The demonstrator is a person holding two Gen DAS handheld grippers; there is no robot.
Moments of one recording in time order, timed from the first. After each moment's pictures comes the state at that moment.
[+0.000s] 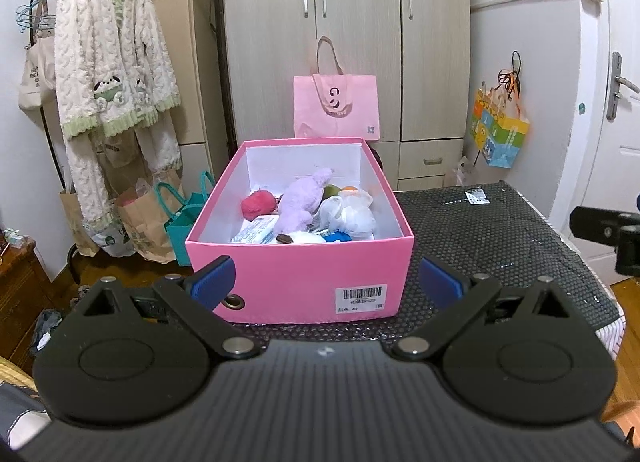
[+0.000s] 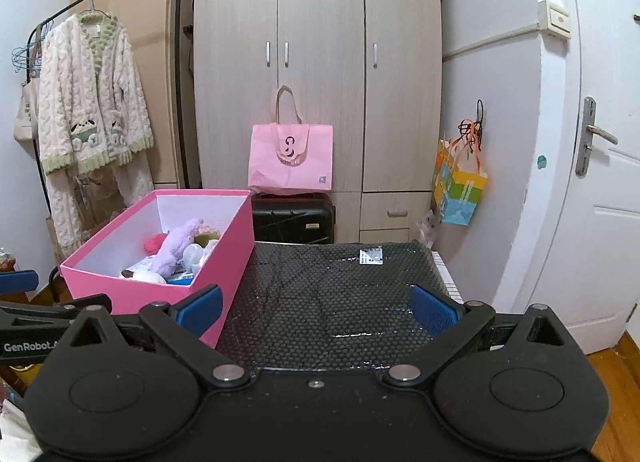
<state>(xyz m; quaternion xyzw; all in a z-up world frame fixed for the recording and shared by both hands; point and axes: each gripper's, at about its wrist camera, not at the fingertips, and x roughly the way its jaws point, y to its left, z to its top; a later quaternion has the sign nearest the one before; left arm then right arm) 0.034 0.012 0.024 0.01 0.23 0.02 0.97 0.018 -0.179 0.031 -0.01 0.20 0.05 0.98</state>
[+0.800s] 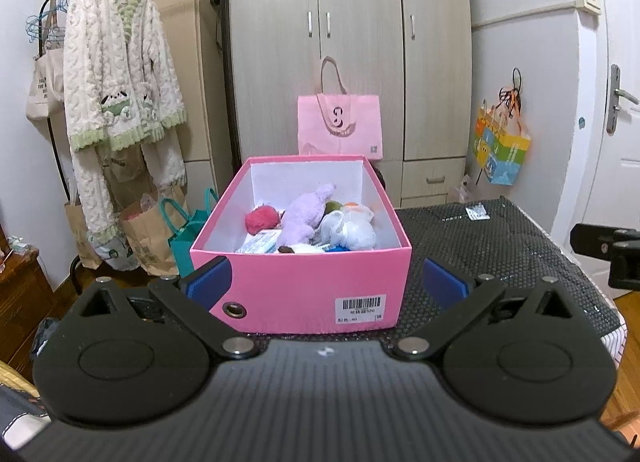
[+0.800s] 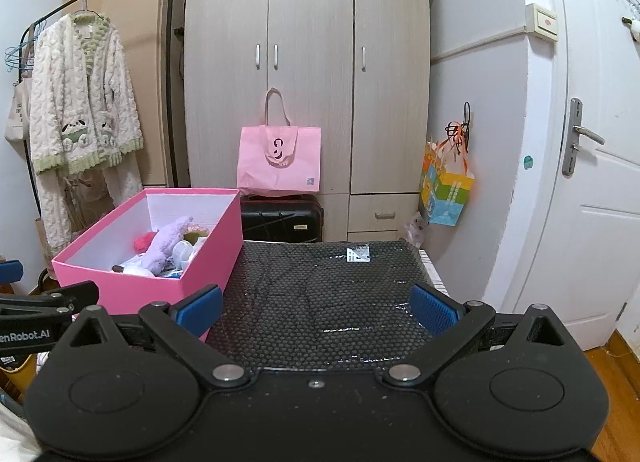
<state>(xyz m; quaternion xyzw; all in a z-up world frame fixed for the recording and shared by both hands) 0.020 0.008 0.021 0.01 0.19 0.03 0.98 0.010 -0.182 0.024 -0.01 0.20 0.03 0.98</state>
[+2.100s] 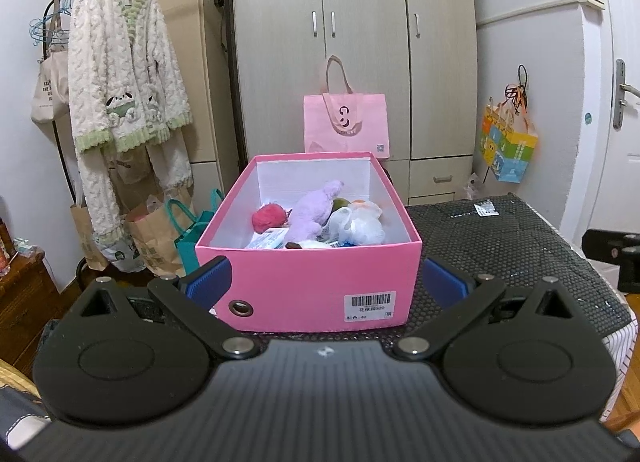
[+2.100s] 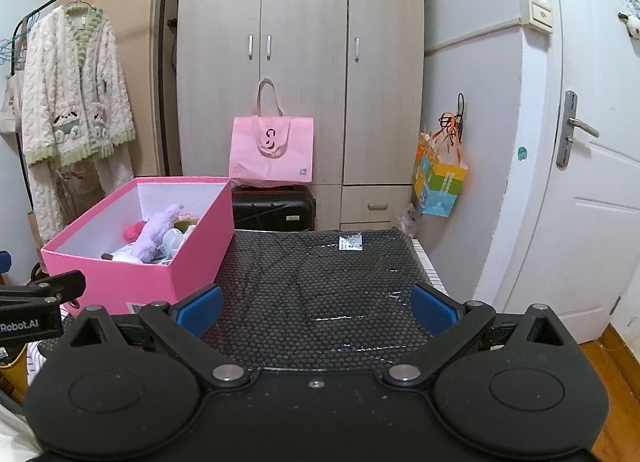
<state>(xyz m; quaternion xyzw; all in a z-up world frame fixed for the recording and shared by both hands) 0.025 0.012 0.014 0.02 0.19 0.04 0.98 0.012 -0.179 0.015 -0.02 0.21 0.02 0.98</state>
